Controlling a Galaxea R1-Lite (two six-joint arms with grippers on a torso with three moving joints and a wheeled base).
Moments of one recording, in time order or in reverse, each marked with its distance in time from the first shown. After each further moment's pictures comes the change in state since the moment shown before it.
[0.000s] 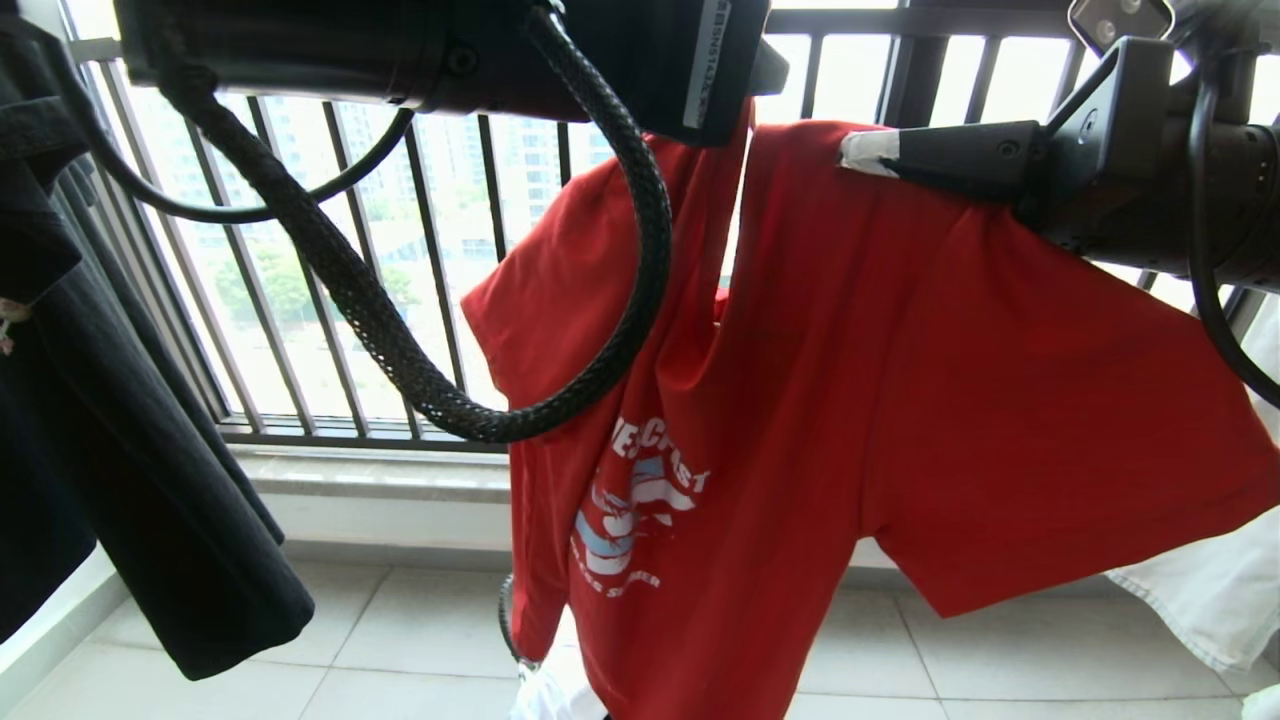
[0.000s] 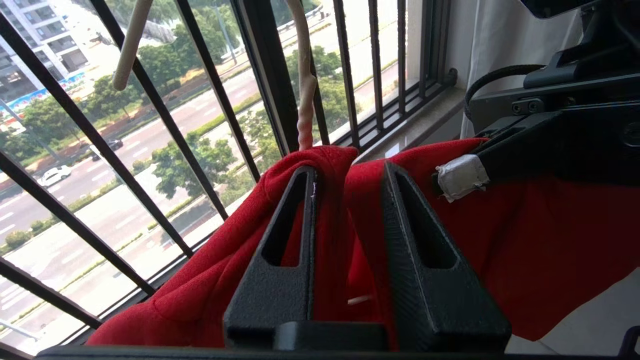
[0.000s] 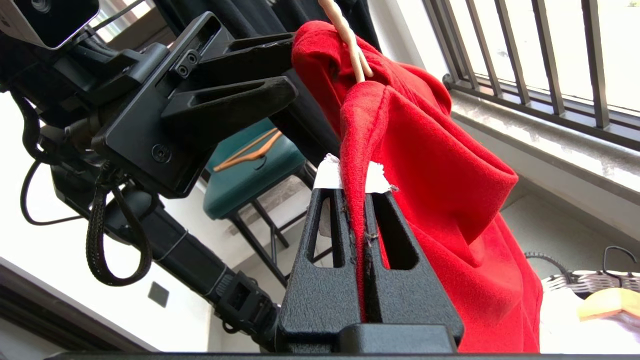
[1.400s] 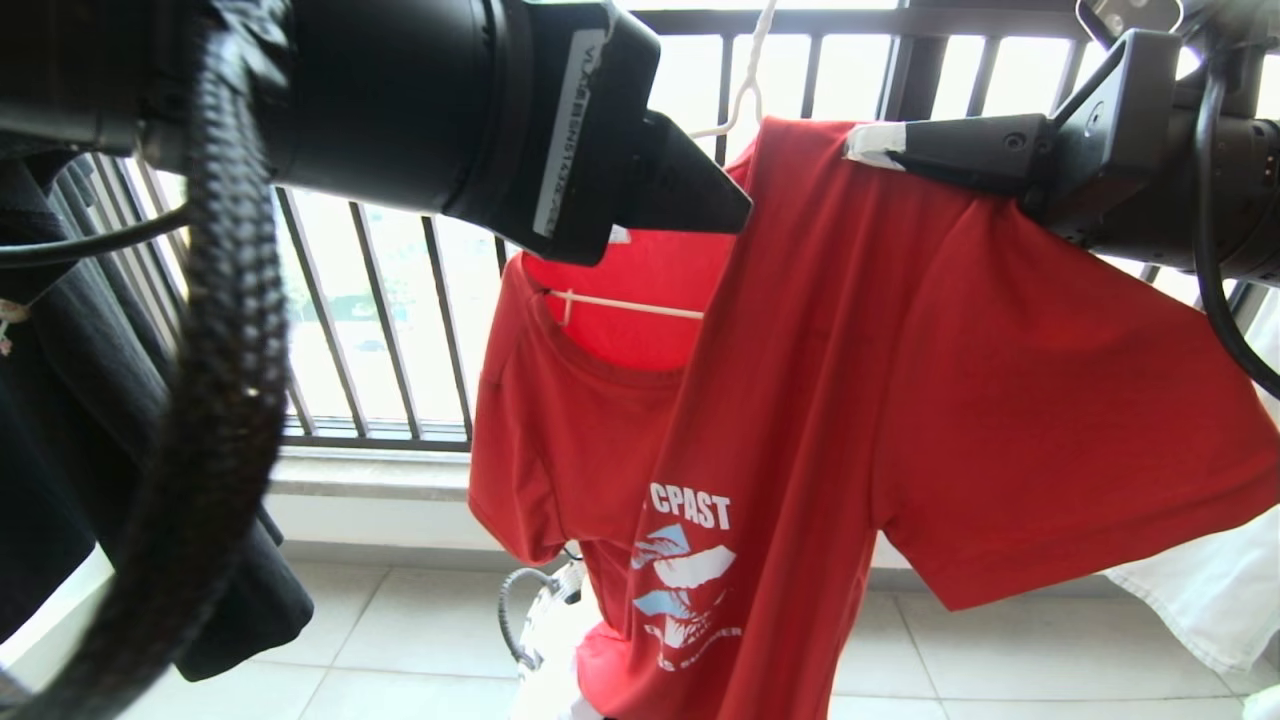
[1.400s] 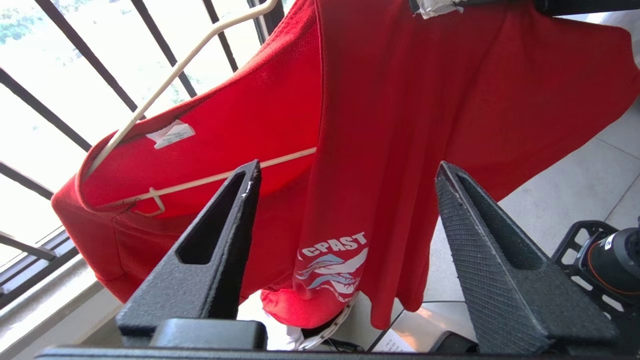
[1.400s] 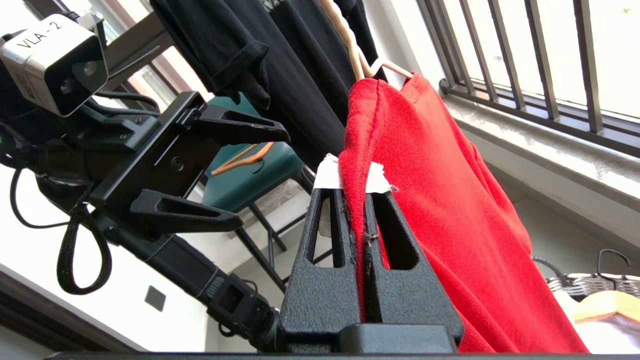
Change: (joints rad) left arm -0.053 -0.124 0.033 0.332 0.072 -0.107; right arm -0.008 -0.001 -0.006 0.000 -0.003 0.000
